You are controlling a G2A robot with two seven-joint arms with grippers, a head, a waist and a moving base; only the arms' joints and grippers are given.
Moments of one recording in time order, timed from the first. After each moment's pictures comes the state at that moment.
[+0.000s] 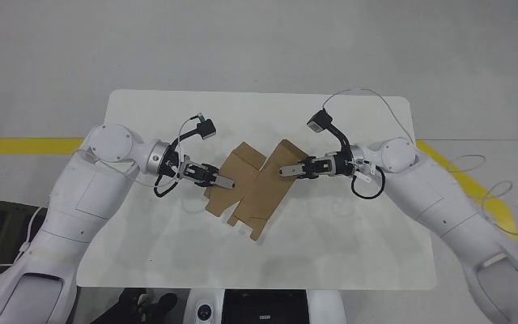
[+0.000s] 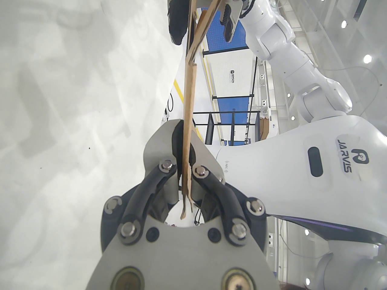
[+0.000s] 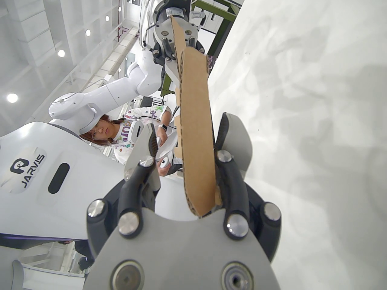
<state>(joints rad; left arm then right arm) 0.74 -0.94 -1.02 -1.36 -0.45 -0.27 -1.54 -0.50 -0.99 0.50 -1.14 0.80 -0.64 1.18</state>
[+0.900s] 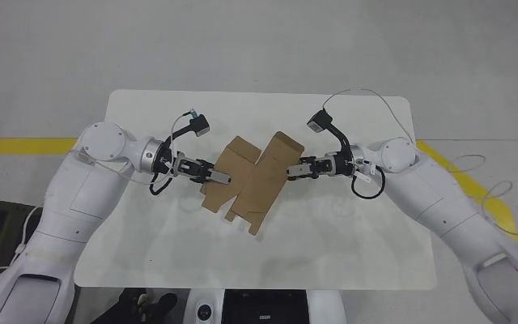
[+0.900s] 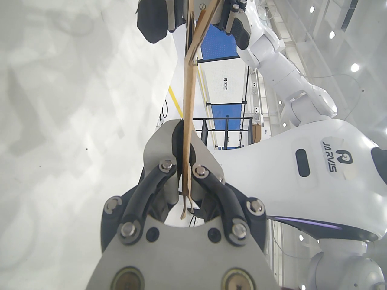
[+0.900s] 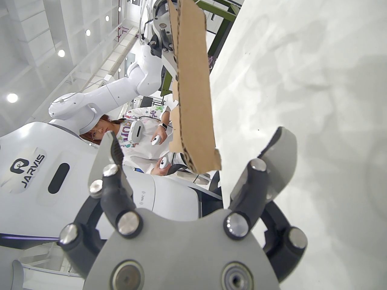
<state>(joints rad) 0.75 -0.94 -1.05 -1.35 -0.49 -0.25 -1.54 -0.50 -0.99 0.50 -1.14 0.80 -0.64 1.18</state>
